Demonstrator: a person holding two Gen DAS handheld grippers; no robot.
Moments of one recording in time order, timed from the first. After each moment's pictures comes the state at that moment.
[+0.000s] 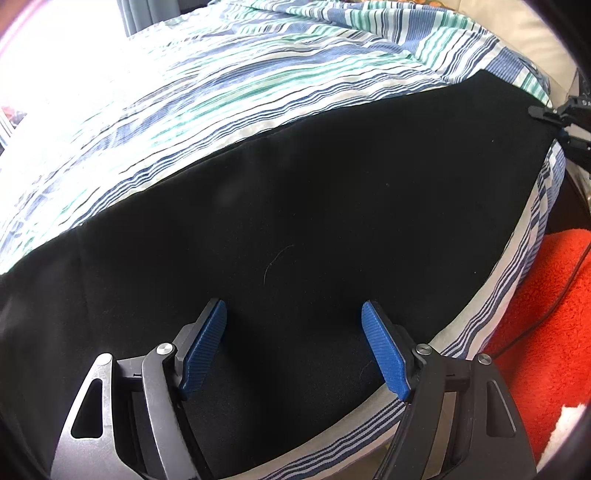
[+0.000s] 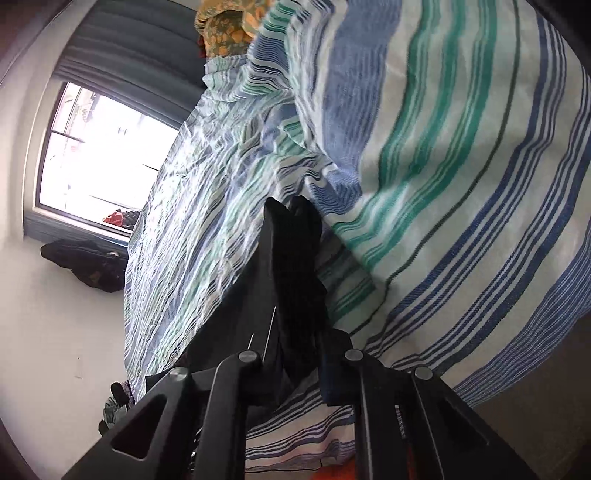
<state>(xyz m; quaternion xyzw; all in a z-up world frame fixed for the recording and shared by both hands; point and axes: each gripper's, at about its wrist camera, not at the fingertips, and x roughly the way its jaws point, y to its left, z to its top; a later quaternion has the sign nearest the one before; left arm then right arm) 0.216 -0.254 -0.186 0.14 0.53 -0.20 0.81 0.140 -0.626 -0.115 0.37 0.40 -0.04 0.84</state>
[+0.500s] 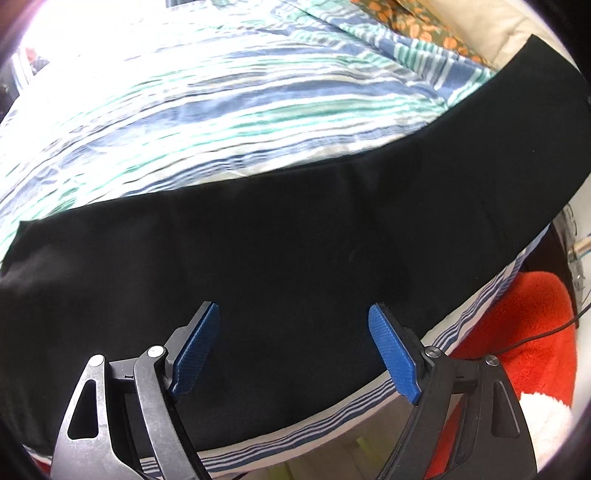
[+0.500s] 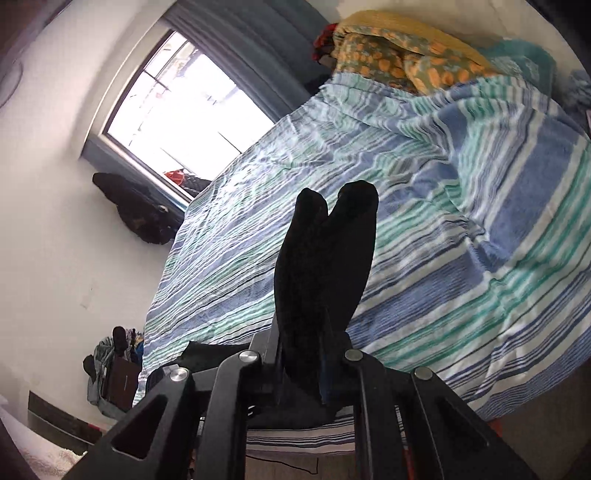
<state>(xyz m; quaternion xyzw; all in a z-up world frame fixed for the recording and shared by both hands) 0.225 -0.158 -0.134 0.03 0.55 -0.18 0.81 0.150 -0.464 0.017 0.23 0.35 0.09 0.90</state>
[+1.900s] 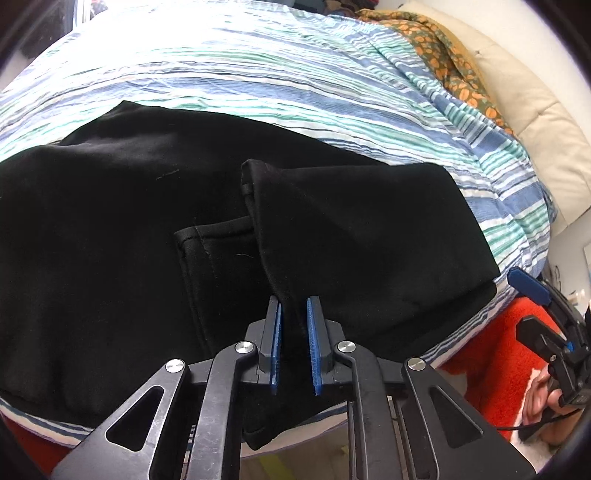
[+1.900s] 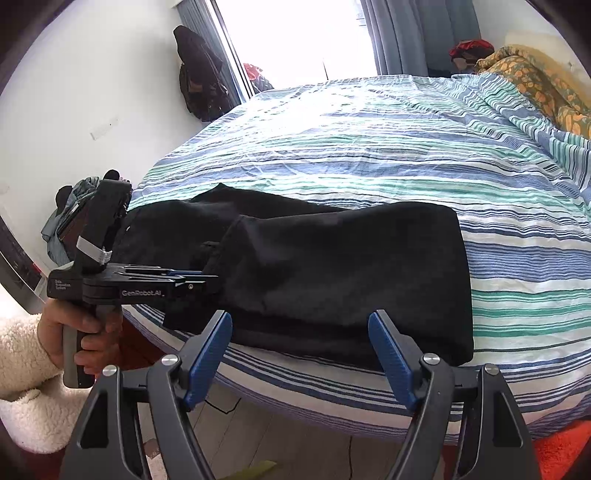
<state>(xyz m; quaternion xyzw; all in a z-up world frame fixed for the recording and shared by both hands) 0.195 -0.026 -0.160 -0.09 0.53 -0.14 0.83 0.141 -0.231 -0.156 -0.01 0.39 0.16 0.91</state>
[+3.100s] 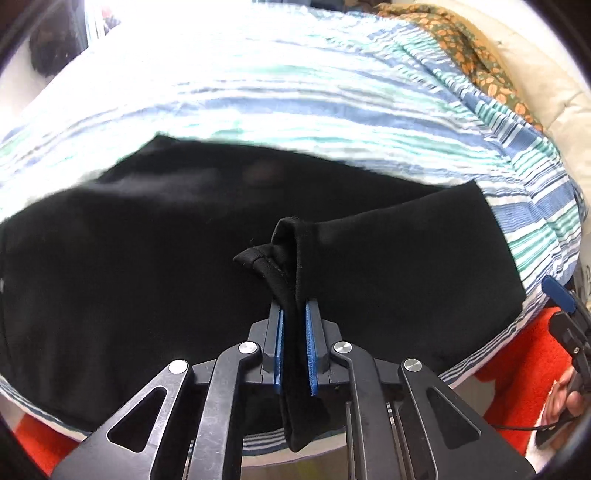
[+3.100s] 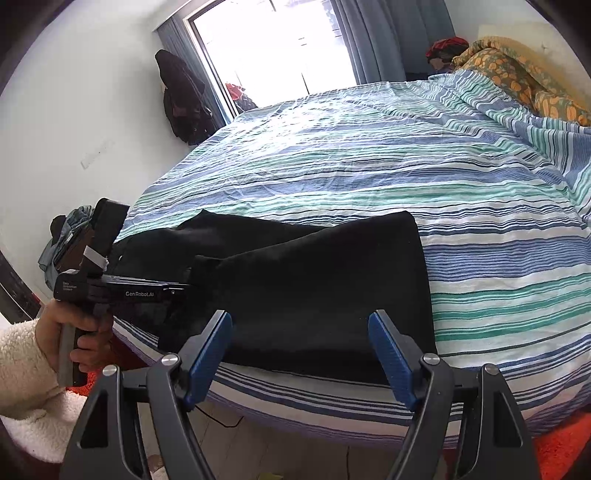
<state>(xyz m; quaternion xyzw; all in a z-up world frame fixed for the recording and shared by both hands) 0.207 0.001 -0.129 -0.02 0.52 -0.09 0.85 0.142 -0.259 -0.149 0.03 0.37 0.13 0.92</state>
